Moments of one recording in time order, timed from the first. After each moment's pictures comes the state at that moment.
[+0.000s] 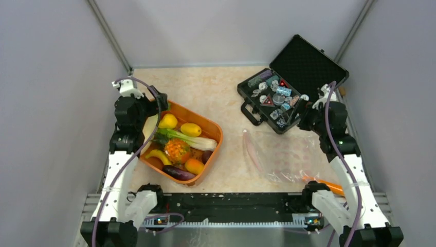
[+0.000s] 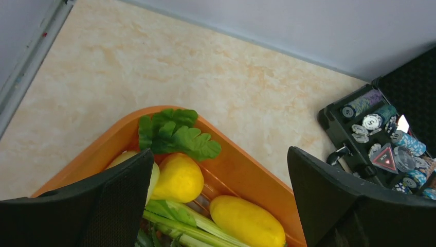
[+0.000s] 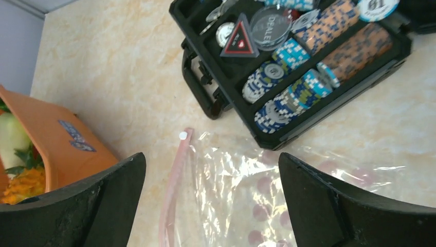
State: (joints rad) left arm 0.00 0.89 0.91 -0.20 0.02 -0.35; right arm 0.08 0.80 0.82 -0.44 -0.19 0.40
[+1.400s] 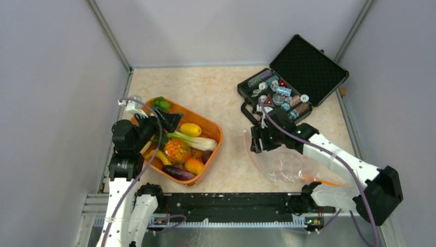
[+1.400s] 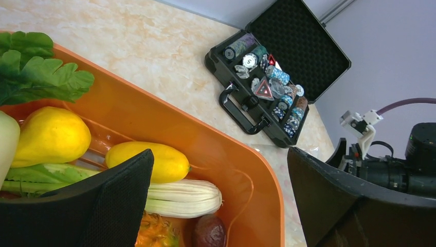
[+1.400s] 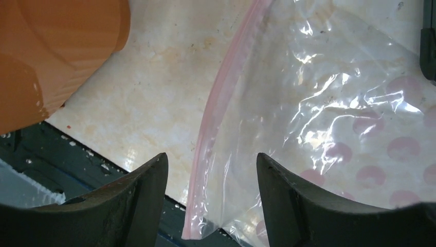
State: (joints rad) left arm 0.00 0.61 0.71 -0.23 0.46 -0.57; right arm 0.67 1.13 0.87 -0.65 -0.11 0.35
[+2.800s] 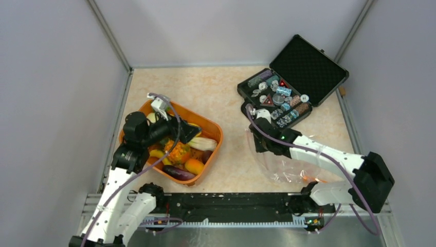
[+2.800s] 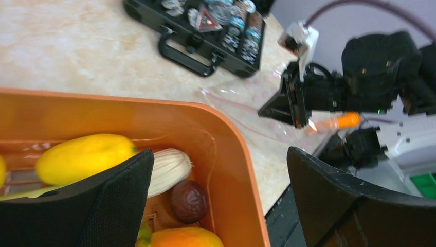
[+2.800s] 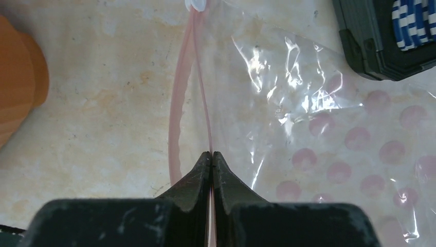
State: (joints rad) left arm -0.16 0.69 0.77 -0.30 0.66 -0.39; right arm 0.86 1.29 0.86 -0.57 0.35 0.50
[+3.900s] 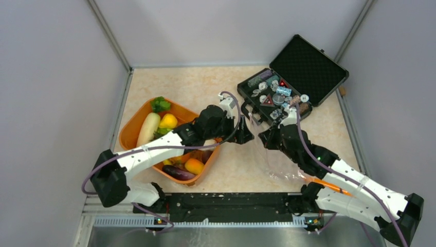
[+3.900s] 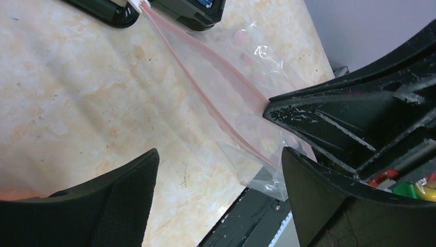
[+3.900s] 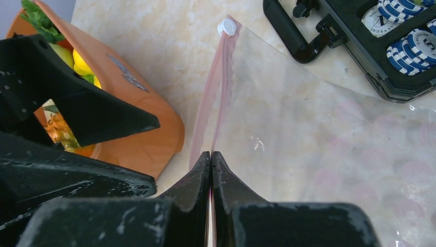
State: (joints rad) left arm -0.90 1.34 0.99 -0.11 0.15 -0.64; right arm 0.86 0.78 0.69 -0.37 0.35 0.72
